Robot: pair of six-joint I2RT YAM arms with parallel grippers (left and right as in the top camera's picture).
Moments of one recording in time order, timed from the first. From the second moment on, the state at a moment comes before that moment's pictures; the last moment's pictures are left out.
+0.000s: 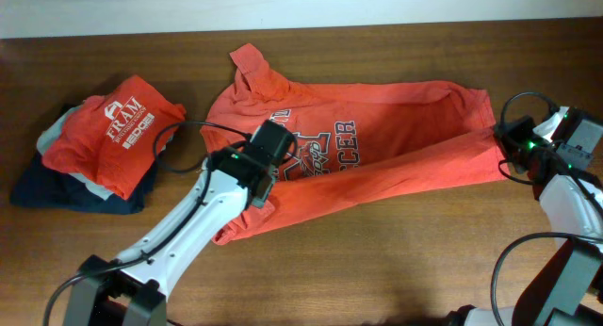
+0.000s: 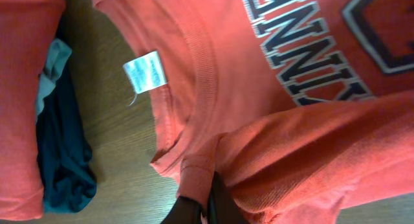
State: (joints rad) left arm -0.53 1.61 1.15 -0.89 -0.42 -0.04; right arm -0.51 1.58 0.93 -0.13 -0.47 0.61
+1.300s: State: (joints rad) left arm -0.57 1.61 1.04 -0.87 -0.13 0.02; right arm -0.51 1.58 0.93 -0.33 -0.40 0.61
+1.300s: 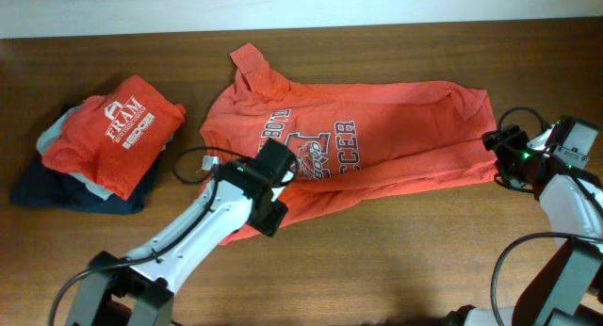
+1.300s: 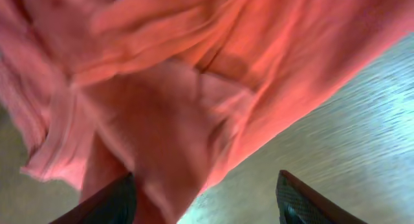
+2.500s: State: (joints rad) left arm -0.46 1.61 1.07 -0.88 -0.52 -0.18; right arm -0.51 1.58 0.93 -0.34 -0.40 0.61
